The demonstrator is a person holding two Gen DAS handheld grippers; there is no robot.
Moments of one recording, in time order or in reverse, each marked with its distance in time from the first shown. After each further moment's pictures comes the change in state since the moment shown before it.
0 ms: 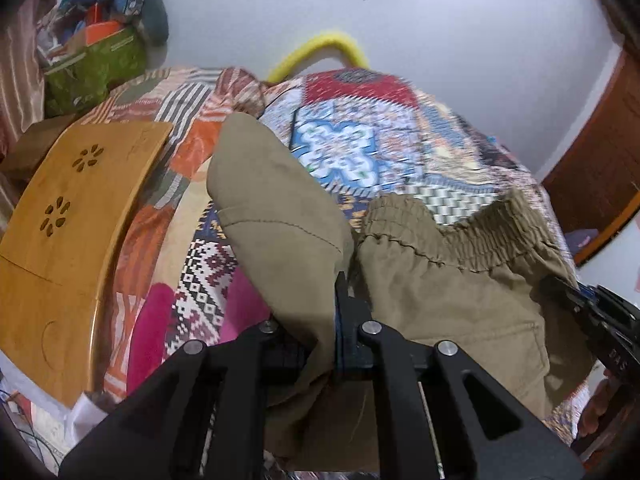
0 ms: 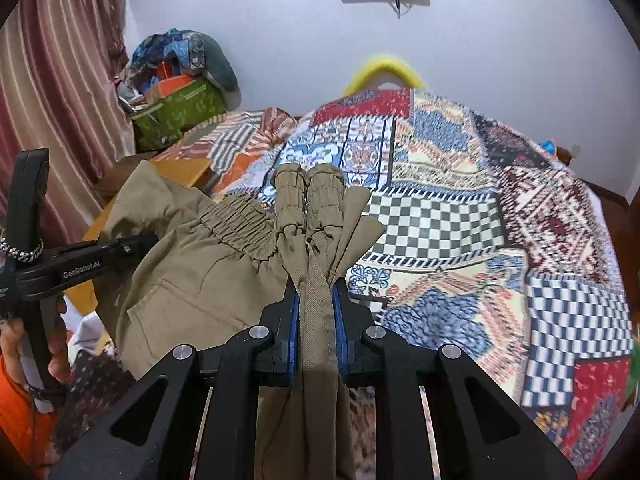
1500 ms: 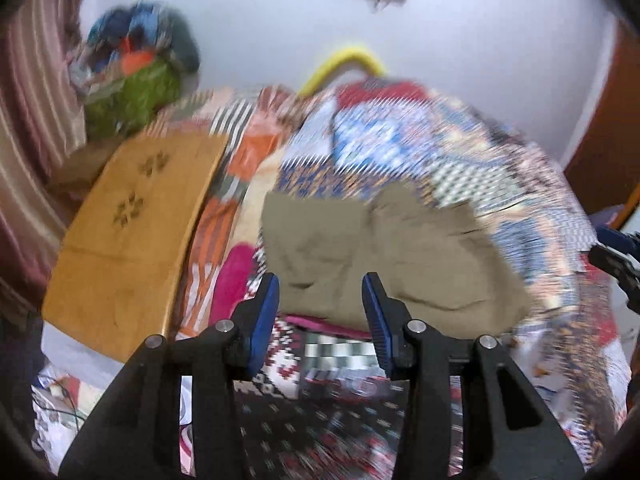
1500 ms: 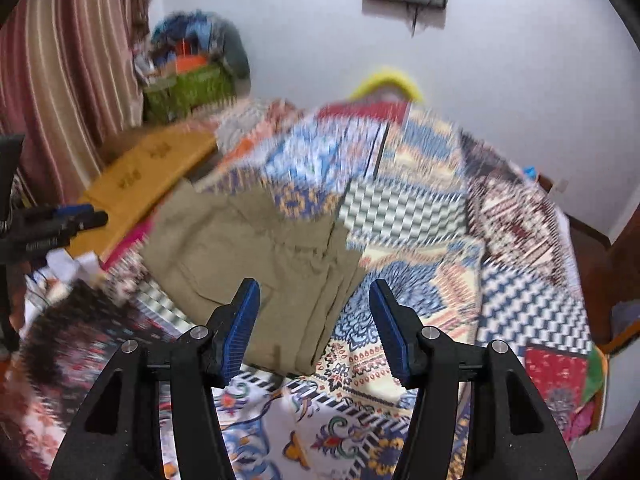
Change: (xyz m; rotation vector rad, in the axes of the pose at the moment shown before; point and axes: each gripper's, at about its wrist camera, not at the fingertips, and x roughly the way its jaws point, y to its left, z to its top) left arm -0.119 -0.010 -0.068 0.095 -0.107 0.124; right arm -0.095 0.009 -0.038 -0.143 -0.046 -0.050
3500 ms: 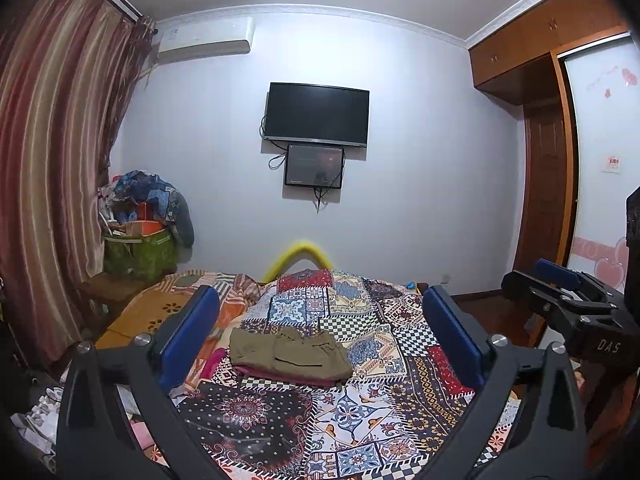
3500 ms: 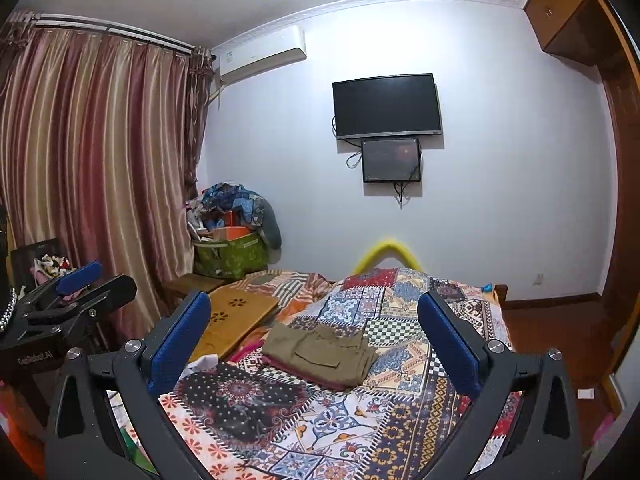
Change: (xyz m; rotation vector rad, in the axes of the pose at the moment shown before) left arm -0.404 -0.133 -0.152 0.014 -0.680 -0.070; right arm -0.314 0.069 -0.080 0.040 -0.600 0.022
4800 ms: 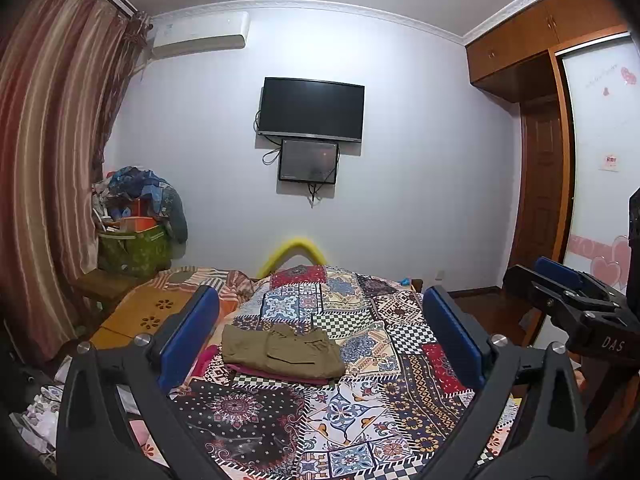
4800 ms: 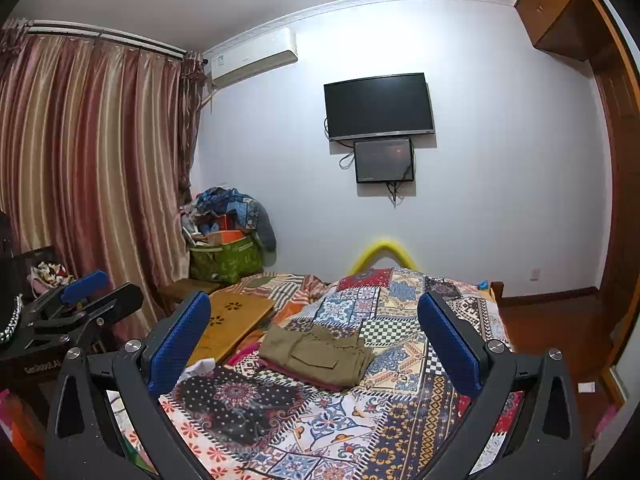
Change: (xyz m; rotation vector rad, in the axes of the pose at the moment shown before) left arm 0.008 -0.007 -0.001 -0.001 0.015 -0.020; right arm -0.010 -0.004 0.002 0.024 -0.002 -0.019
